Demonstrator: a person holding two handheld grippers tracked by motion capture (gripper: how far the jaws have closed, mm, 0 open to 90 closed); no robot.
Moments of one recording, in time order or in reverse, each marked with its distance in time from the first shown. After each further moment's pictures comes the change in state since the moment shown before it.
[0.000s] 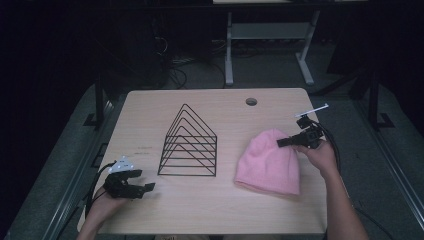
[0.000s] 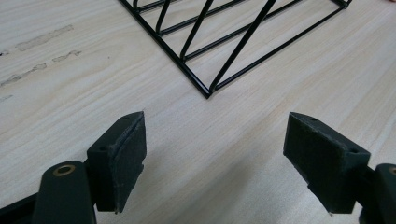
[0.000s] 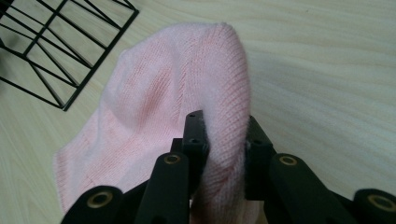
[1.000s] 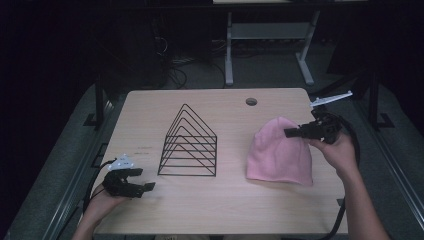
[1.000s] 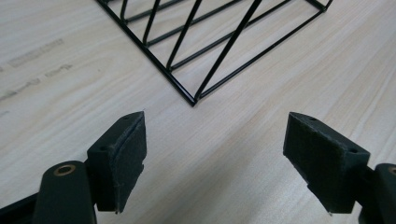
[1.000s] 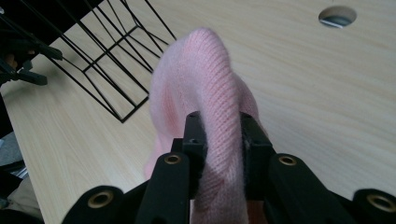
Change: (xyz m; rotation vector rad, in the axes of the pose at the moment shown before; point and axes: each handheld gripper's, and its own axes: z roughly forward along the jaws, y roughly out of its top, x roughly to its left) left arm -0.004 0.012 -0.009 0.031 -0.033 0.027; right arm 0.059 0.011 -0.077 -0.137 -0.009 -0.163
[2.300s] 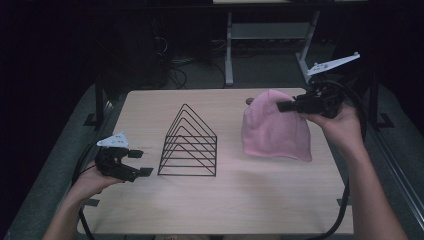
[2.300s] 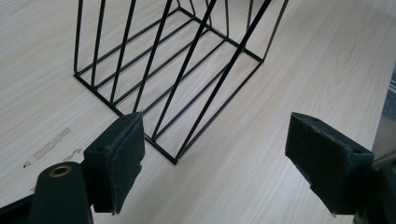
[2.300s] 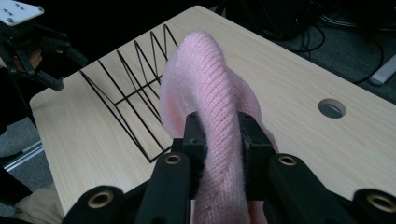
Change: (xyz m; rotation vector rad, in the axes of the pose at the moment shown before) left arm 0.001 0.071 -0.042 -0.014 -0.134 0.109; right arm 0.066 0.079 -0.046 -0.071 -0.011 -0.180
